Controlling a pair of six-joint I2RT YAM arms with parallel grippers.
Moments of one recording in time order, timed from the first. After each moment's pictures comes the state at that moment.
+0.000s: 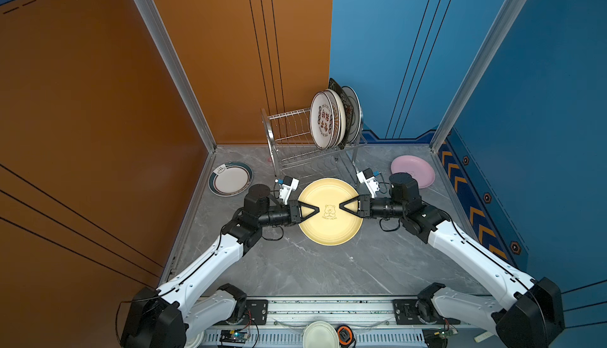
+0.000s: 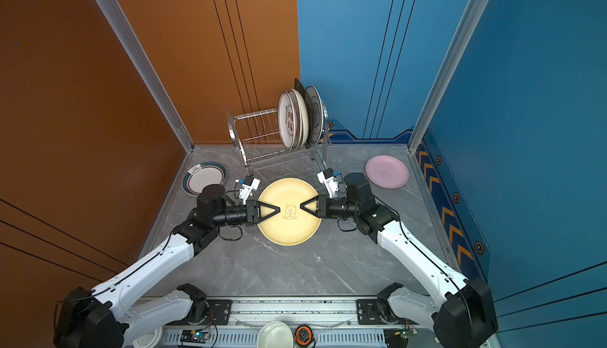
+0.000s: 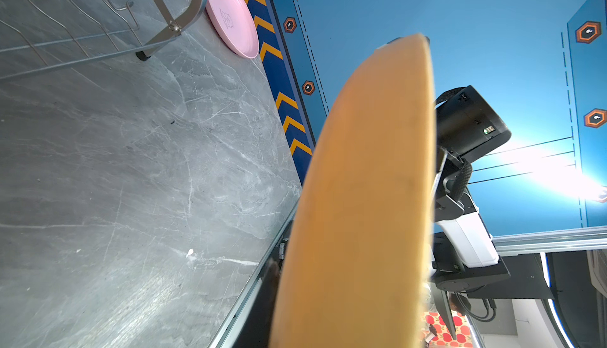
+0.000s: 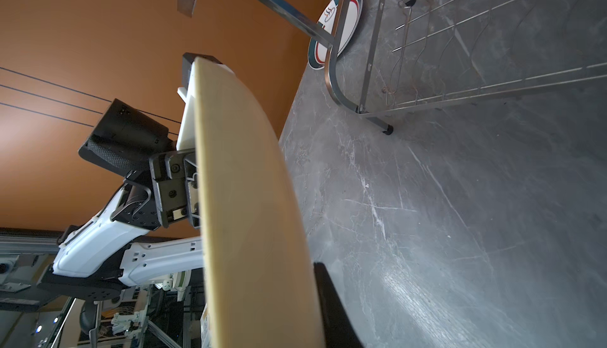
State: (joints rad) left arm -0.45 1.07 0.69 0.07 0.82 -0.94; right arm 0.50 1.15 0.89 -0.21 -0.74 0.72
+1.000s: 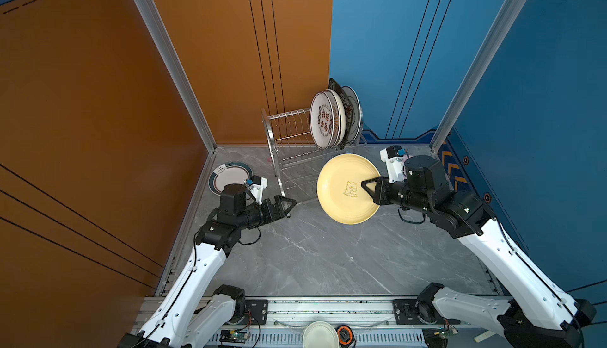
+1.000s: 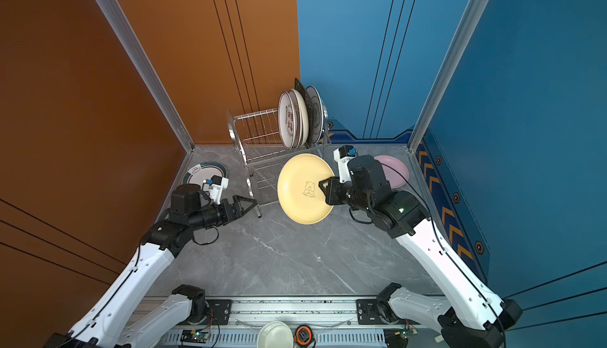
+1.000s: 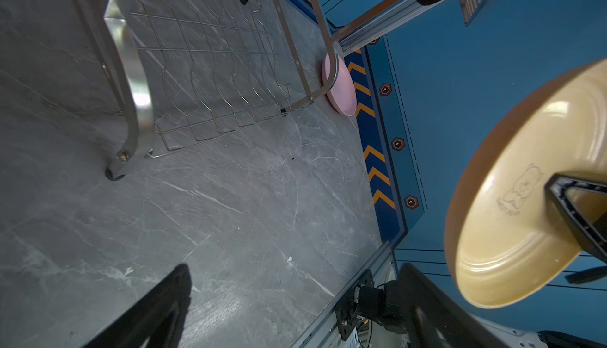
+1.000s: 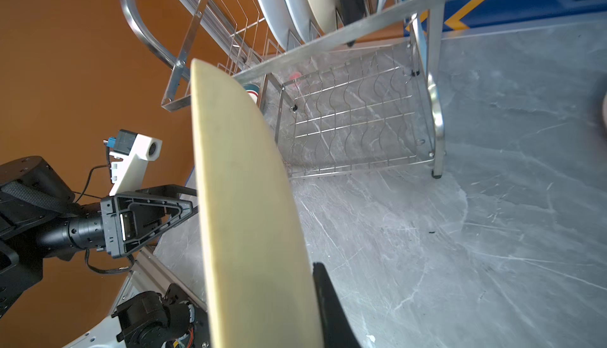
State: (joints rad) left arm -0.21 0.90 0.79 -0.47 0.59 -0.66; right arm 0.66 1.14 1.47 -0.87 -0.03 0.51
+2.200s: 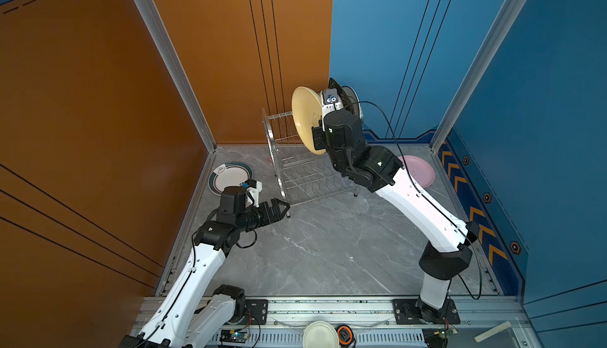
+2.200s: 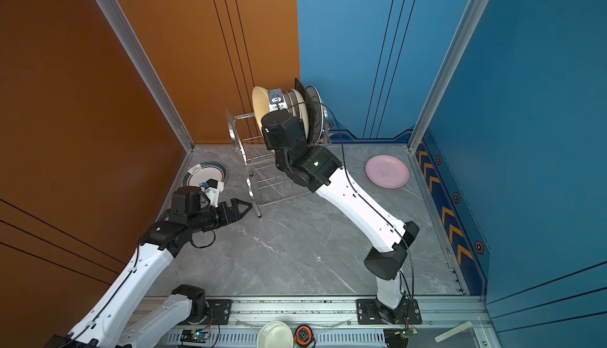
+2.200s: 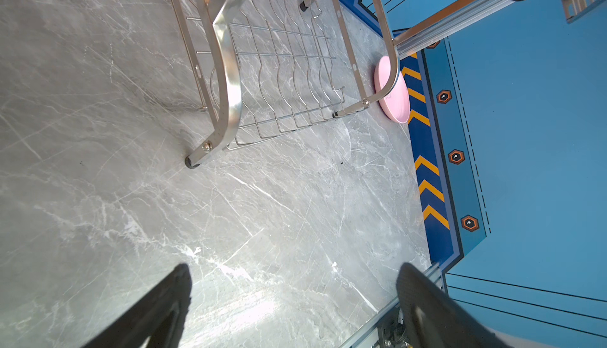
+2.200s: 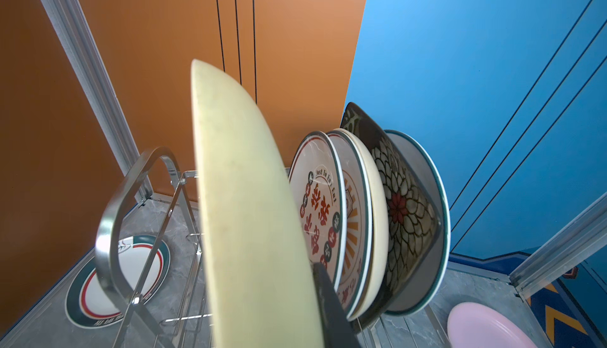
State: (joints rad) left arm -0.20 0.90 0.79 -0.57 0.45 -0.59; right arm 0.91 1.88 2.33 -0.63 0.75 0.06
